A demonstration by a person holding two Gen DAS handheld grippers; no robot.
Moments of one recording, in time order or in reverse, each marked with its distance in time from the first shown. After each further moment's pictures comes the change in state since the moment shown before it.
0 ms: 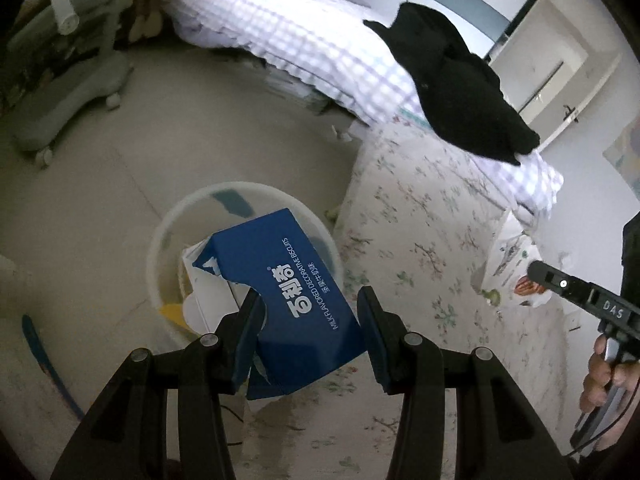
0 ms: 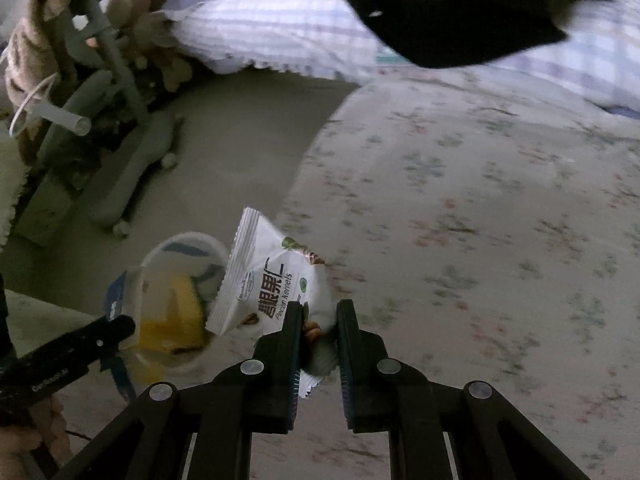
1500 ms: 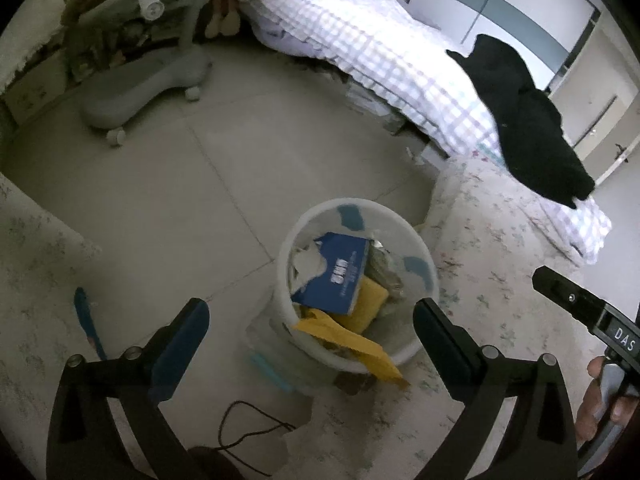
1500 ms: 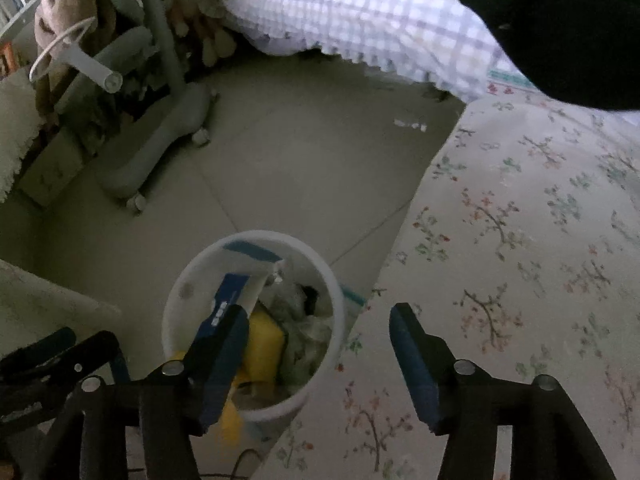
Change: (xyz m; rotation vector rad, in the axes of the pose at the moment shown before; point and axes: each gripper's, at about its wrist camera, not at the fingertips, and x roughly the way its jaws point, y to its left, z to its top) left arm -0.034 0.066 -0.002 -0.123 -0.042 0.181; right arm 0.064 0.115 0.003 -0.126 -0.002 -0.009
